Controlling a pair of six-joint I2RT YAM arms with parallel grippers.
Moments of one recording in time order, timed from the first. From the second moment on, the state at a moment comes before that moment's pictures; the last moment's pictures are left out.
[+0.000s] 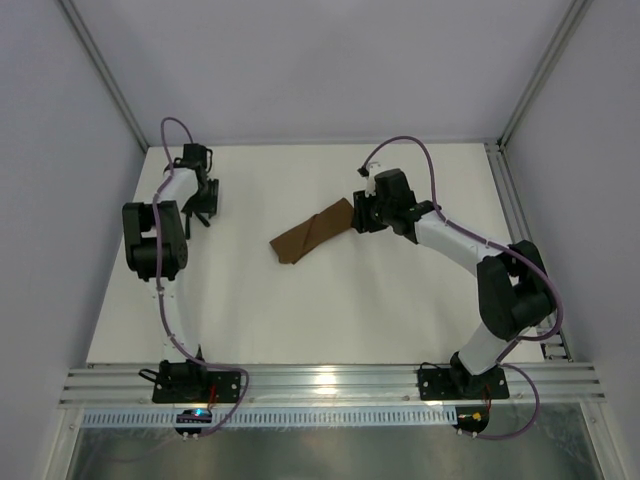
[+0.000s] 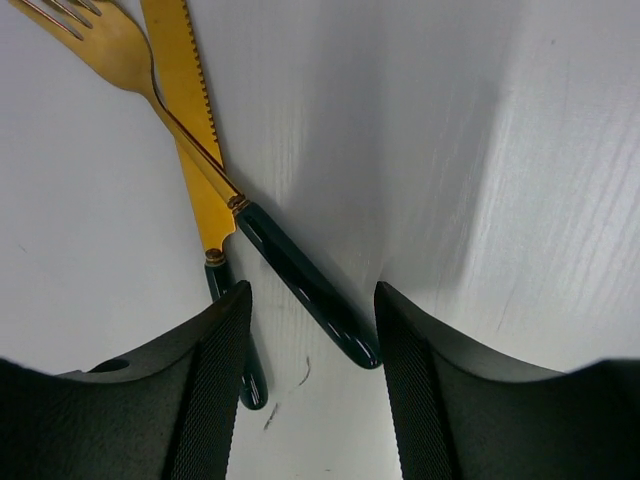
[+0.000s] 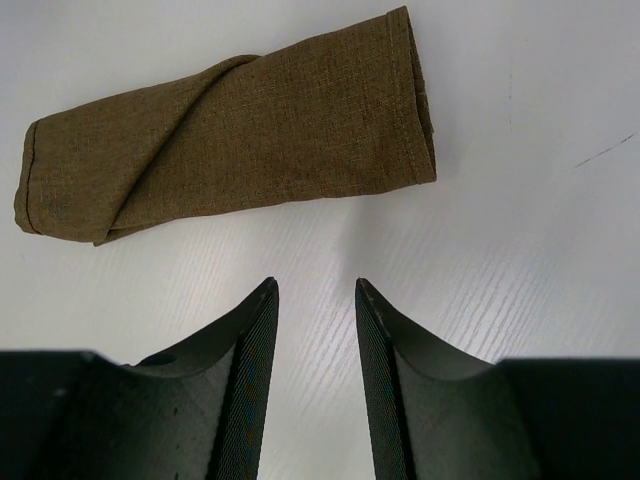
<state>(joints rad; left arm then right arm) 0.04 2.18 1.70 -0.67 -0.20 0.07 0.46 1.66 1.13 -0.19 -0.12 0.18</state>
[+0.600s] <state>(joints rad) 0.10 2.19 1.70 -0.68 -0.13 0.08 0.46 1.64 1.13 -0.21 -0.09 0.16</state>
